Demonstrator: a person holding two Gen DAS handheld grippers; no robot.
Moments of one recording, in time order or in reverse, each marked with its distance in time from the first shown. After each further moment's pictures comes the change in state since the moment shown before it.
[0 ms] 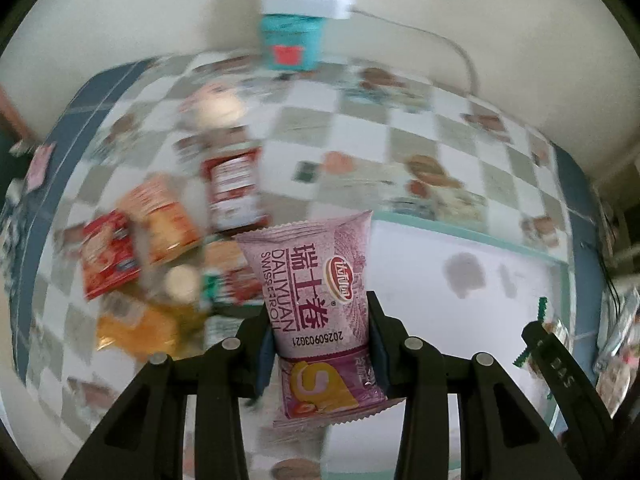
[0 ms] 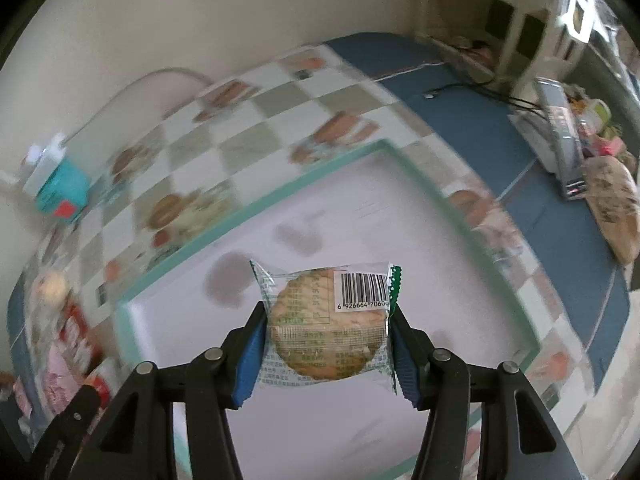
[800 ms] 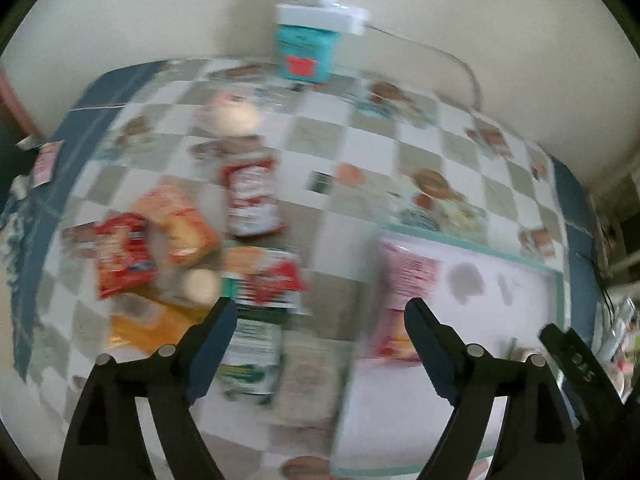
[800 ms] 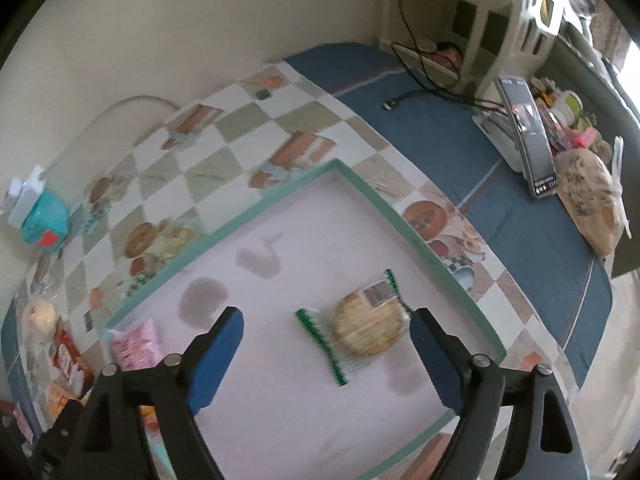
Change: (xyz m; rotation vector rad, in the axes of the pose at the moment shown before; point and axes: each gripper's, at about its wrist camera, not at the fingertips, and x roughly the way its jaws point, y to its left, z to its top) left arm -0.018 0.034 0.002 -0.070 -0.026 0.017; right arm -0.024 -0.002 -0.002 0.018 -0.031 -0.019
